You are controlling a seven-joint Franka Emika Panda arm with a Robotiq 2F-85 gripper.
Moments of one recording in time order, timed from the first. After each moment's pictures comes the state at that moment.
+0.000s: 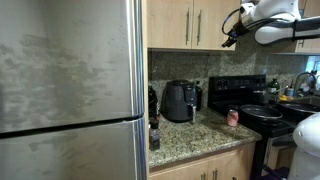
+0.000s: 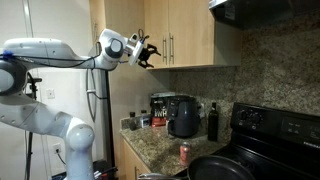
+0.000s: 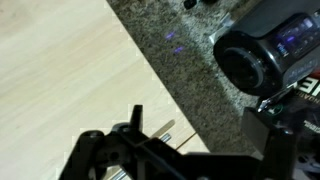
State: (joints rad) arm 0.13 -0.89 -0.10 -2.37 -0.52 2.66 -0.55
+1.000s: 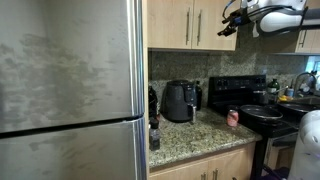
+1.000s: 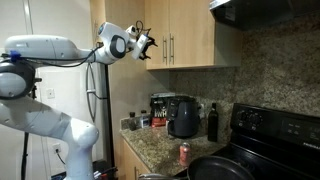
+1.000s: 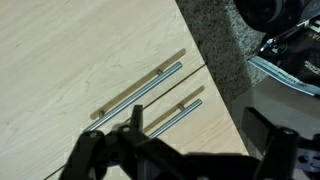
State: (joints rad) arm 0.37 -0.88 -0.23 -2.31 -0.37 2.81 -0.81
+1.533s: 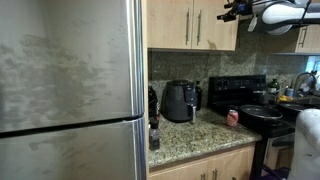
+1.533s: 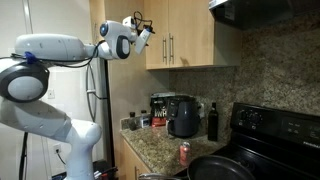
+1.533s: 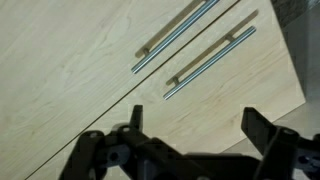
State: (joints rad) arm 0.59 -0.87 -0.36 -2.26 -0.24 3.10 -0.90
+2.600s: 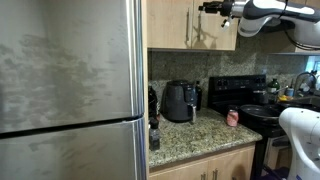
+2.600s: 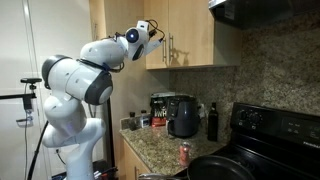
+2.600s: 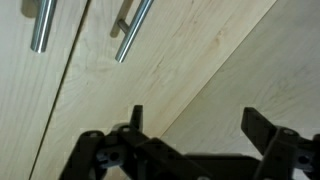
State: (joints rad) arm 1.37 -0.87 -0.70 -2.06 -0.03 3.16 -1.06
